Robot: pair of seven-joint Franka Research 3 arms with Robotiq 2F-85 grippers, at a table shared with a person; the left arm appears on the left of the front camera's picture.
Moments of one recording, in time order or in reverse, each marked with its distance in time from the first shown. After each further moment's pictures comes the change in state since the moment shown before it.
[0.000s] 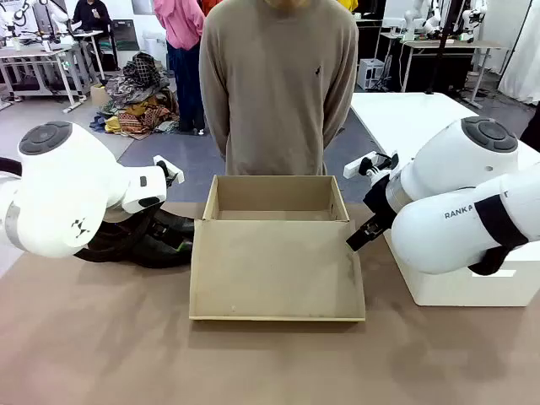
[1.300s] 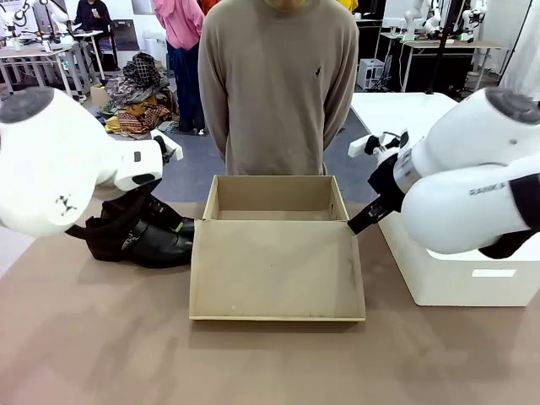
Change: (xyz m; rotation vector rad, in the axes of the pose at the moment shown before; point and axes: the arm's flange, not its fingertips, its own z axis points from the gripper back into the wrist) left arm 0.026 -0.005 0.062 0.013 -0.049 -0.051; right arm 0.018 0.003 0.058 0.027 -0.050 -0.029
